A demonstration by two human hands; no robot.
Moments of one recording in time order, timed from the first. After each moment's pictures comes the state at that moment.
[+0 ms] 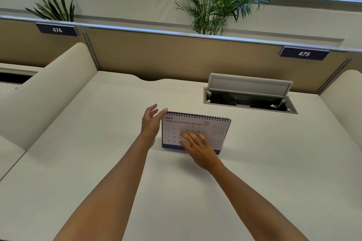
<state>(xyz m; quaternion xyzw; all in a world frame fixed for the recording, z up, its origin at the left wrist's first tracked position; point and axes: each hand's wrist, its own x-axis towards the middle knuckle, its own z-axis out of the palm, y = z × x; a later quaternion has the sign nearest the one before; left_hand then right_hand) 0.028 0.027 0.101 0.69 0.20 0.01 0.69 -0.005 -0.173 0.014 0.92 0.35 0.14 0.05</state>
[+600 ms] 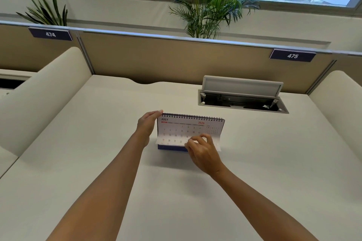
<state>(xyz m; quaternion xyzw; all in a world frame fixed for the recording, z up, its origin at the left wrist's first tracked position) 0.034 0.034 0.106 0.69 0.23 -0.06 0.69 -0.022 -0.188 0.032 0.88 0.31 0.34 -0.13</state>
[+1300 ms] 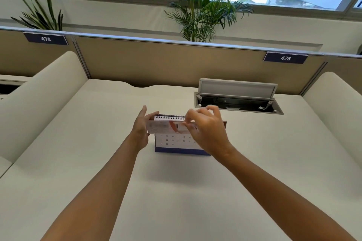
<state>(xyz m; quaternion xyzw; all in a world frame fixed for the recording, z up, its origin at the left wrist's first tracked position) 0.037 0.036 0.106 0.61 0.19 -0.12 0.76 -0.024 -0.180 0.165 0.87 0.27 0.37 -0.18</state>
